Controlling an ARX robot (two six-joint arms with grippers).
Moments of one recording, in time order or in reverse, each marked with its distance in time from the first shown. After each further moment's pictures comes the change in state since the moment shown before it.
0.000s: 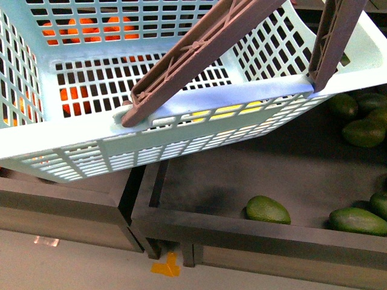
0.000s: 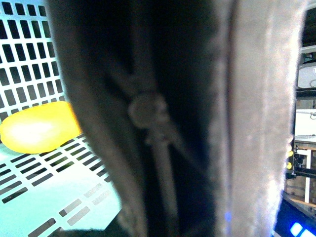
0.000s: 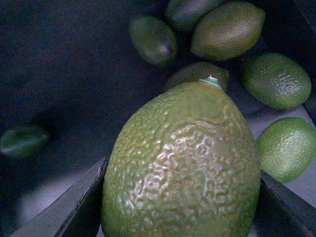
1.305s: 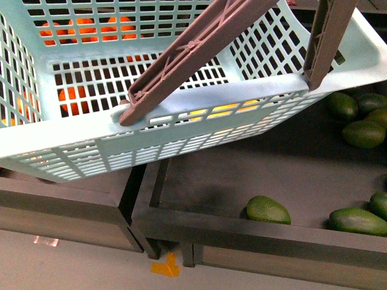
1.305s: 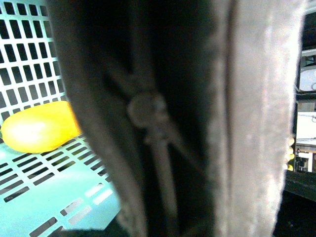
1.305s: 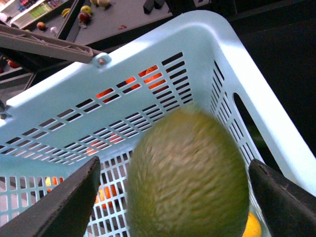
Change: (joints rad) left arm 0.002 0.000 0.000 0.000 -0.007 -0.001; right arm 0.616 -0.523 0.008 -0.108 0.048 0.126
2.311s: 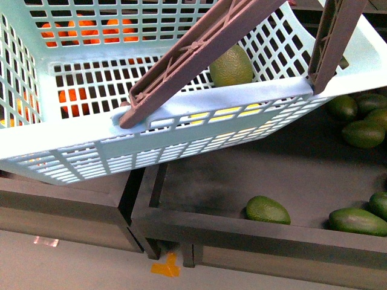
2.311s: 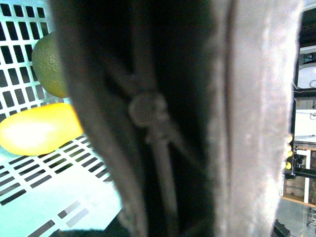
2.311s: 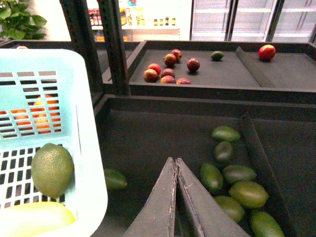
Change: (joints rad) left arm -0.001 0.000 0.000 0.000 0.006 -0.002; right arm -0.321 -0.518 -0.768 0.582 0.061 -0.515
